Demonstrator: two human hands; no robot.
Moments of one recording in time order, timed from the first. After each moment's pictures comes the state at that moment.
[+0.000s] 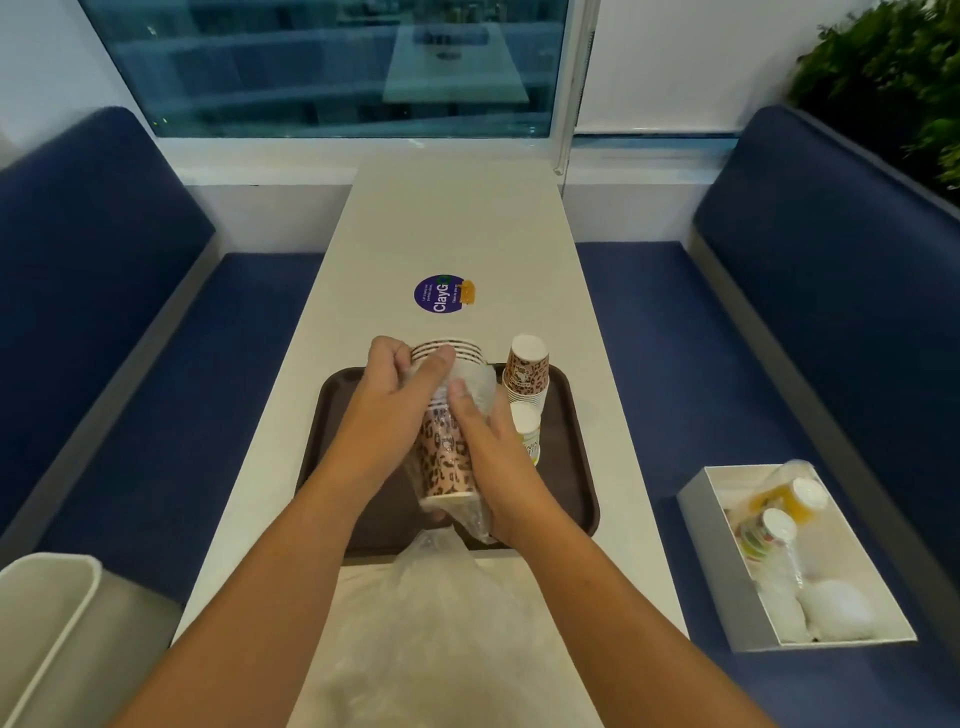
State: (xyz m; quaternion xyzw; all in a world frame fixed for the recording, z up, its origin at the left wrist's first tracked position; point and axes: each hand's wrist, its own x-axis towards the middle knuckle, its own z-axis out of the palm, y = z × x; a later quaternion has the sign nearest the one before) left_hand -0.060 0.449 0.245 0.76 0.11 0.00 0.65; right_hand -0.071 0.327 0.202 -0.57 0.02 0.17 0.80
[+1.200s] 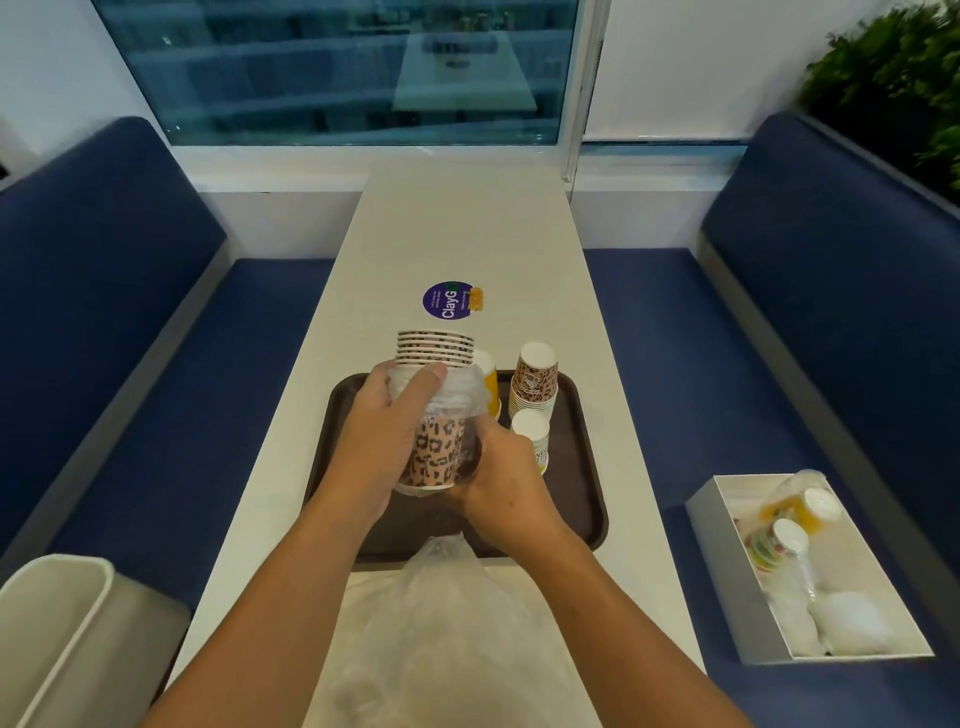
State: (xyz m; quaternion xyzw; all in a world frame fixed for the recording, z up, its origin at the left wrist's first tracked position) left_hand -0.068 0.455 0.235 0.72 0.17 0.02 0.67; right_hand -0.076 0.319 0.197 -0.85 -0.10 0.06 0.51
